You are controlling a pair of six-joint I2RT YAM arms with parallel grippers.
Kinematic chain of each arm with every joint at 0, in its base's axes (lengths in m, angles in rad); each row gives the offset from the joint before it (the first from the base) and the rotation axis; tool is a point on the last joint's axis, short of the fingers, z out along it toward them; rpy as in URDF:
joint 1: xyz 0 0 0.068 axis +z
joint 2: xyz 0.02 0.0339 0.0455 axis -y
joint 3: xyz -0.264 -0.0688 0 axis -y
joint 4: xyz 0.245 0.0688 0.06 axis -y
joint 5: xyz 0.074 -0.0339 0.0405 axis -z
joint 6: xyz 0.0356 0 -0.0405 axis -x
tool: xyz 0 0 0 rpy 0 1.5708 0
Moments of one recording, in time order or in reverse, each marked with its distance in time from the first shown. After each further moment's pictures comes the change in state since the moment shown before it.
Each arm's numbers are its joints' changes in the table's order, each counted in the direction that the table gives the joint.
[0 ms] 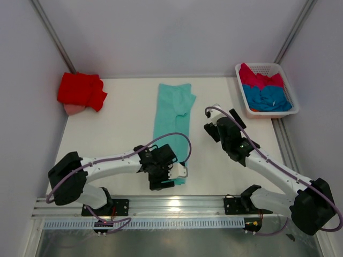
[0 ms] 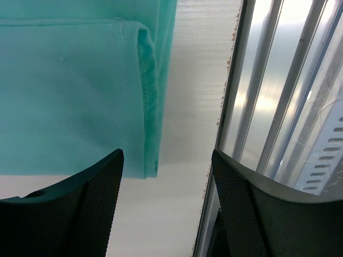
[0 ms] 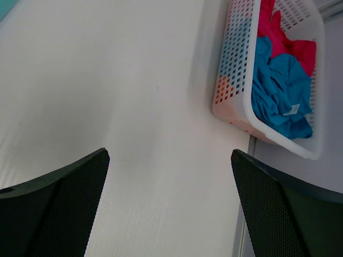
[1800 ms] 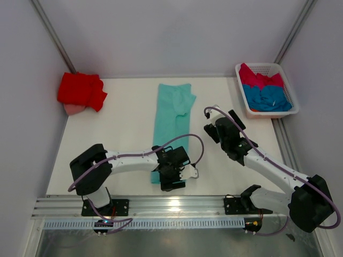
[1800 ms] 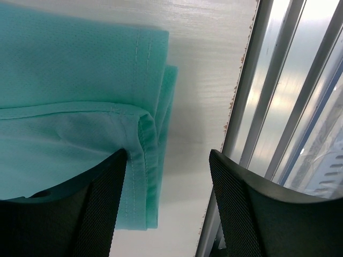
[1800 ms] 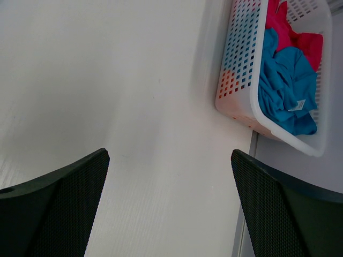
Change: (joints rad) left arm -0.078 -0.240 0.120 0.068 0.007 0.065; right arm -0.018 -0.033 -0.011 0.013 0.019 -0.003
